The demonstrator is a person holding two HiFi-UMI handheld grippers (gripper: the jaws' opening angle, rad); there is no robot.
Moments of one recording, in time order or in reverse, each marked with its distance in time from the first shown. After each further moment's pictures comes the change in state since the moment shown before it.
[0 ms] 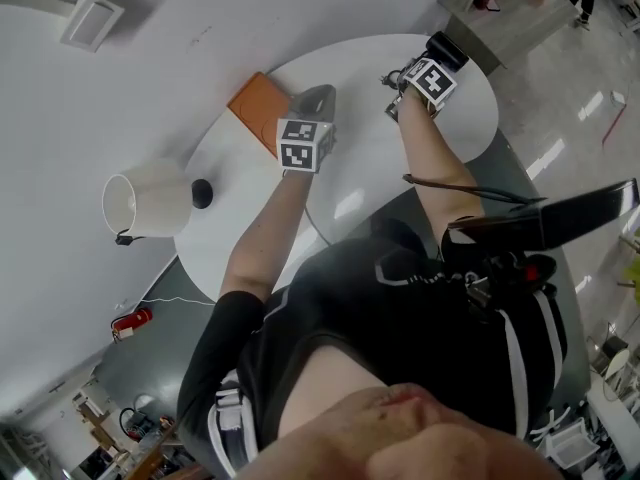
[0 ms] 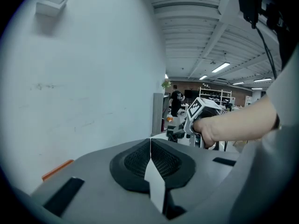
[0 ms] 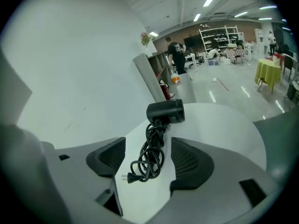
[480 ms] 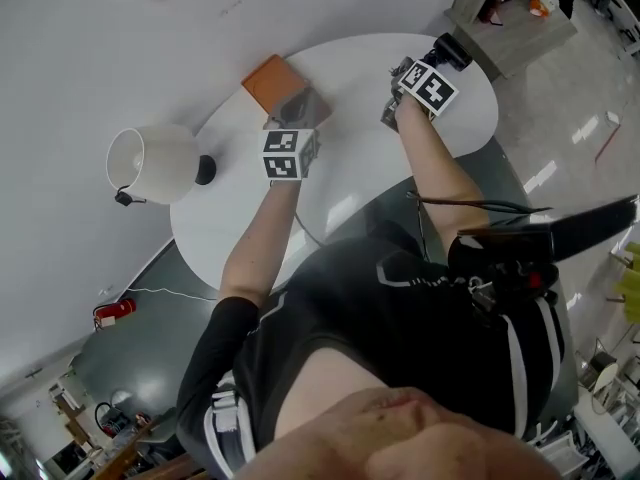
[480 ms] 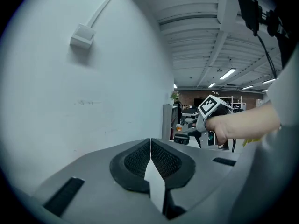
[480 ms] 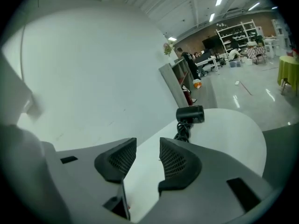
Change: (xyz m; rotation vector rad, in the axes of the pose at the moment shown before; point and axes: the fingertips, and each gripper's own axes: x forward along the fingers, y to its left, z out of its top) left arm -0.116 0.018 0.001 -0.036 -0.136 0.138; right arm -0.106 0.066 -0.014 -0.092 -0.067 0.267
